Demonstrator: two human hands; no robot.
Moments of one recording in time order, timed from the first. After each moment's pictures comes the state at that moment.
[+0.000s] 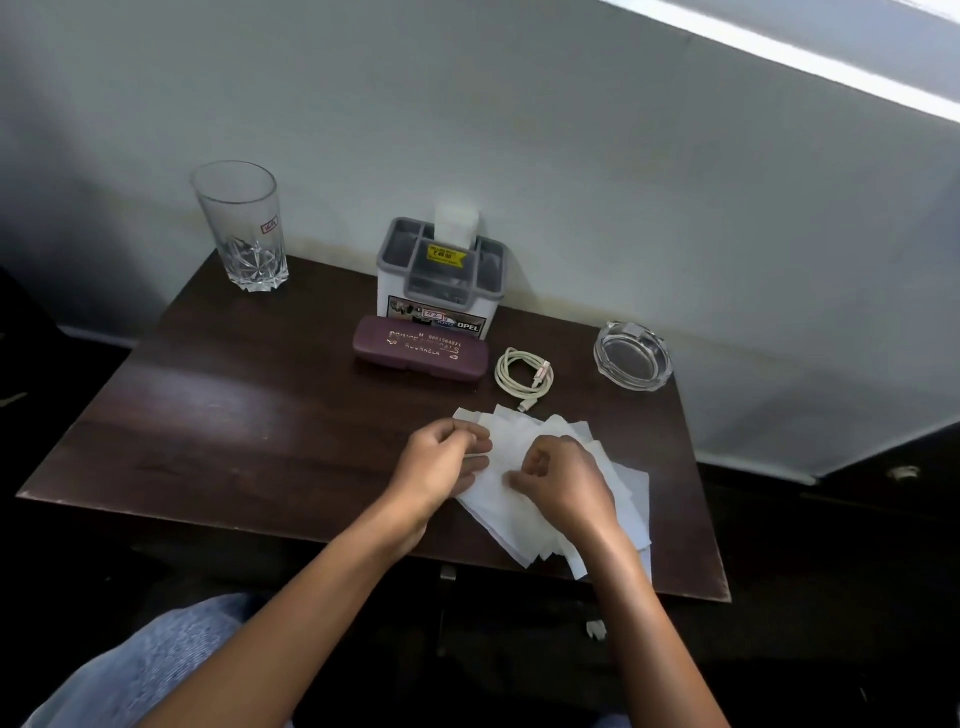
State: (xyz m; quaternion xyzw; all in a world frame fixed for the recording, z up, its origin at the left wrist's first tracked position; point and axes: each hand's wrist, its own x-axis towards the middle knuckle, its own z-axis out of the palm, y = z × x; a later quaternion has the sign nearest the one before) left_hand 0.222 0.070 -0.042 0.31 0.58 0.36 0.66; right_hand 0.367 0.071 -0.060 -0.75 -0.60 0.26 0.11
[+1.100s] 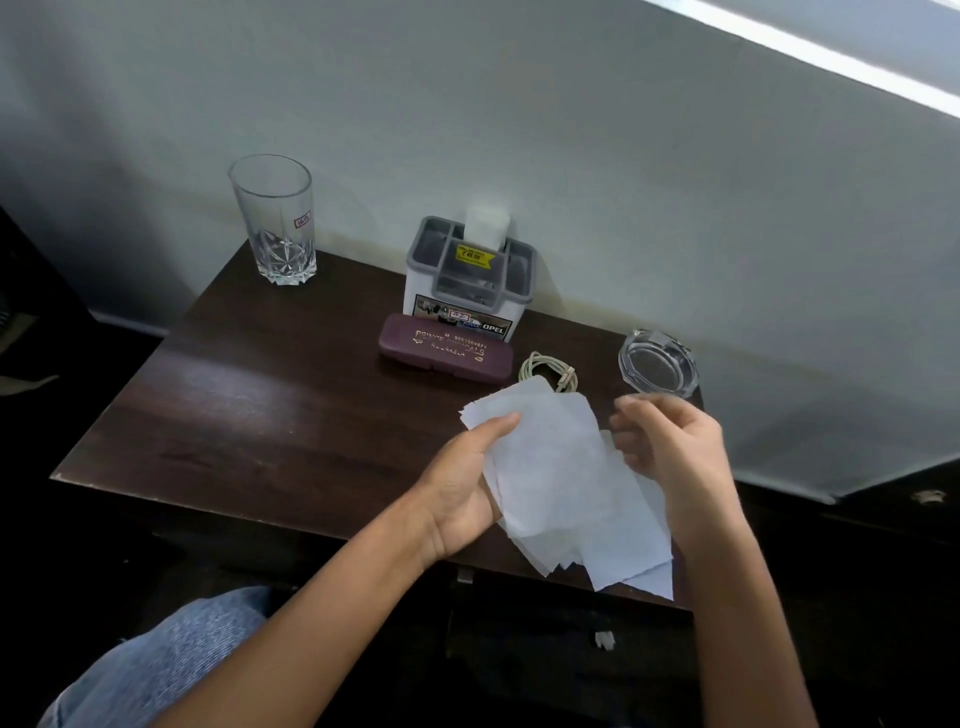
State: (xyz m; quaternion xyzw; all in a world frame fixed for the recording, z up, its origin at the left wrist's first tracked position) left_hand 0.220 0.066 -0.033 0.11 0.33 0.41 0.84; right_hand 0.390 0.075 0.010 -0.70 -0.37 0.42 0.45
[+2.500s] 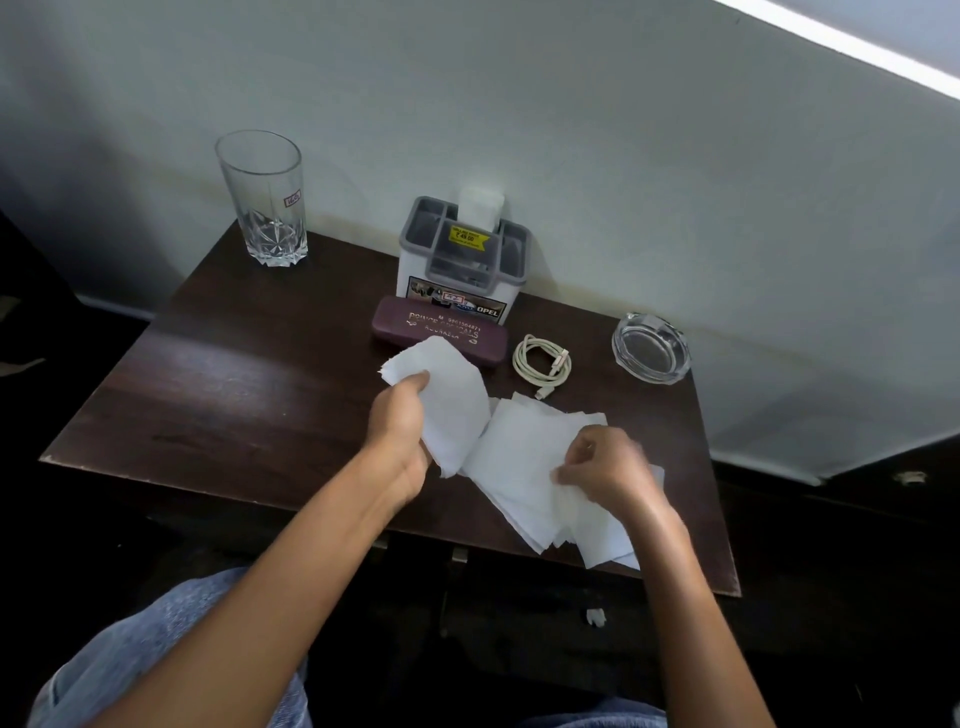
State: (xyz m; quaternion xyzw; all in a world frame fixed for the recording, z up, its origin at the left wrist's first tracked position) left_hand 0.193 0.086 -0.032 0.07 0.55 0.50 0.66; right_hand 0.386 0.075 -0.038 -0.77 -0.55 0.32 0.08
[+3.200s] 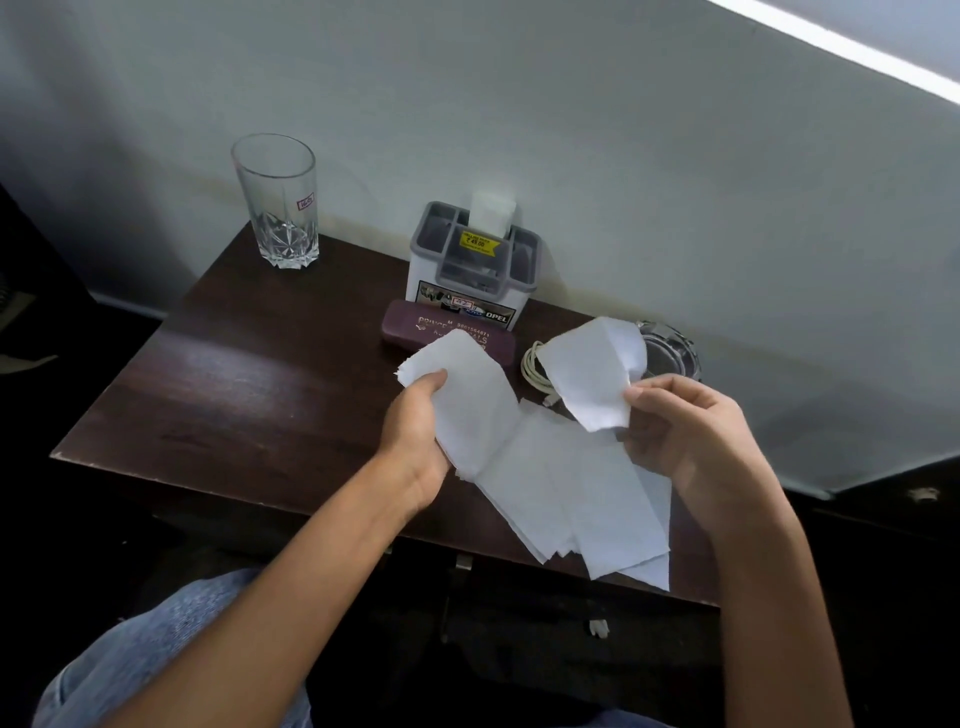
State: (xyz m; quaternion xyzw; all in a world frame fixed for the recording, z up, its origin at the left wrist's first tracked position) left_hand 0.199 0.083 -0.024 0.05 0.49 0.52 0.70; right_hand 0.395 0.071 0.032 -0.60 -0.40 0.53 0.44
